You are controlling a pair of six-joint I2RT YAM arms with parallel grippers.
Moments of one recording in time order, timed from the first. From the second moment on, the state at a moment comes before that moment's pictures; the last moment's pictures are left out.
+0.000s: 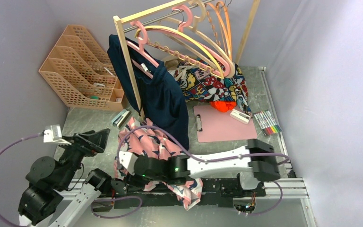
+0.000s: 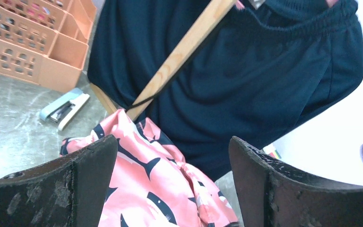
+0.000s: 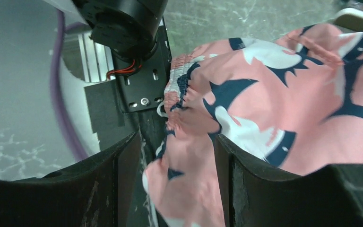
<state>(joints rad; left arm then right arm) -0.54 0.10 0.84 -0.76 -0.27 -0.64 1.57 1.57 1.17 -0.15 0.20 0.06</state>
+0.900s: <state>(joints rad) -0.54 0.04 1.02 -0.98 -0.43 -0.65 1.50 2.01 1.43 -0.13 0.30 -0.01</state>
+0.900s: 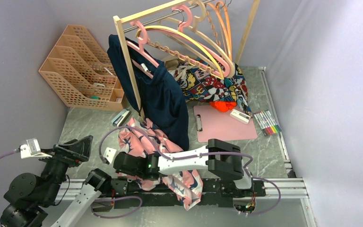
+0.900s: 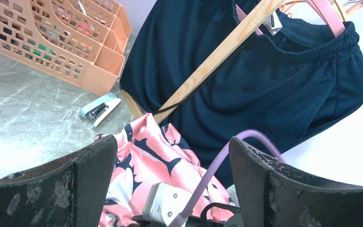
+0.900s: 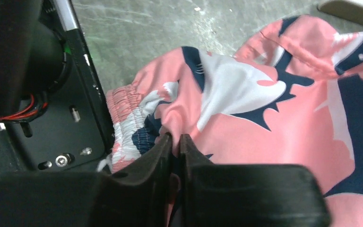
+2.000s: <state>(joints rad) -0.54 0.29 0.70 -0.49 0.54 -0.54 1.50 0.92 0.93 -0.12 0.71 0.34</state>
